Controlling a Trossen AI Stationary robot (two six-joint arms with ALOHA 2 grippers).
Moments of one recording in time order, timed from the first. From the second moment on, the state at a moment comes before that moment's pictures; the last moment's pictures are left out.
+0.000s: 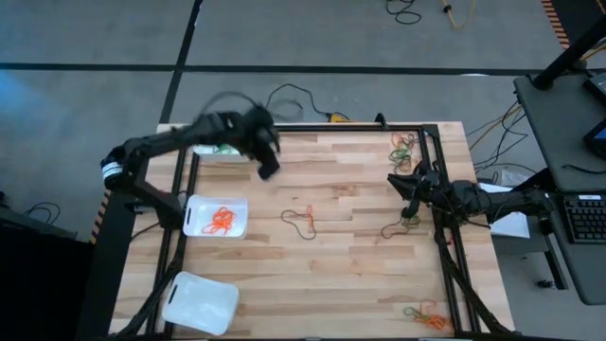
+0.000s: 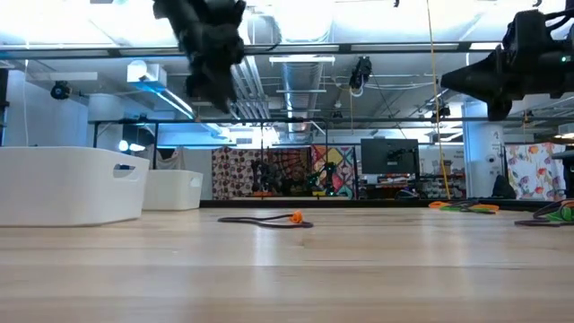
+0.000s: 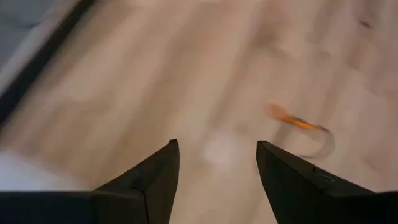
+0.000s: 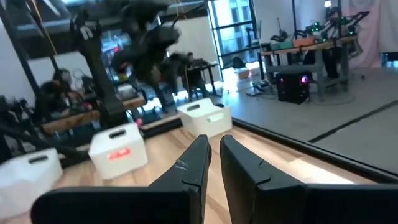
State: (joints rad) left arm 0.44 1.50 1.36 -0.89 0.14 -0.11; right arm 0.06 0.07 0.01 0.15 0.45 0.17
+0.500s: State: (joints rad) left arm 0.14 1.83 1.23 -0.55 0.14 -0.22; right arm 0.06 0.32 0.34 -0.15 0.45 0.12
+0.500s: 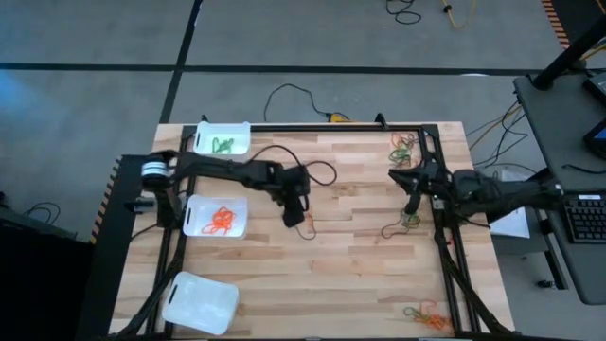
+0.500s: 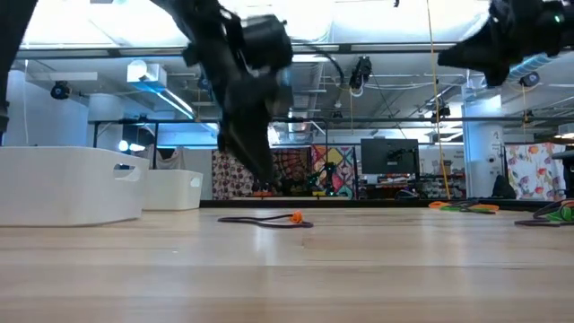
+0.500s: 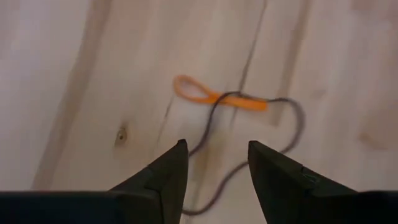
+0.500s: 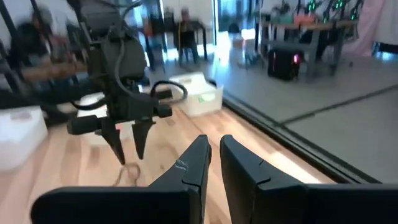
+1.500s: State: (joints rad) left arm 0.02 2.00 1.16 -0.33 -0.02 -0.30; right arm 0.17 1.01 0.98 -0.61 0.41 0.38
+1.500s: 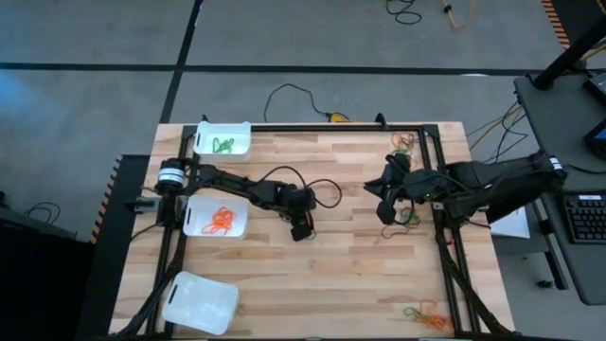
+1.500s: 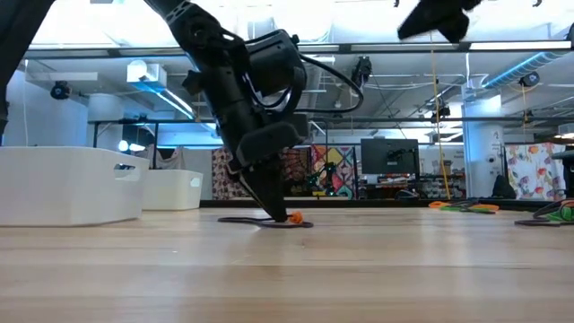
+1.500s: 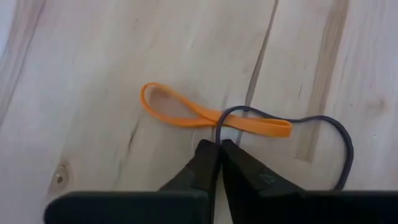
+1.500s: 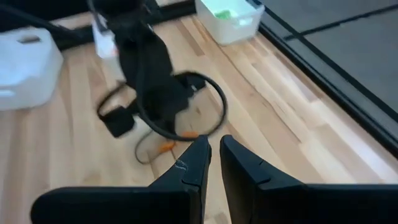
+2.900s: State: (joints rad) left arm -0.73 1.28 1.04 -0.97 0.33 -1.04; right arm 0.24 1.55 1.21 -0.58 0.33 0.57
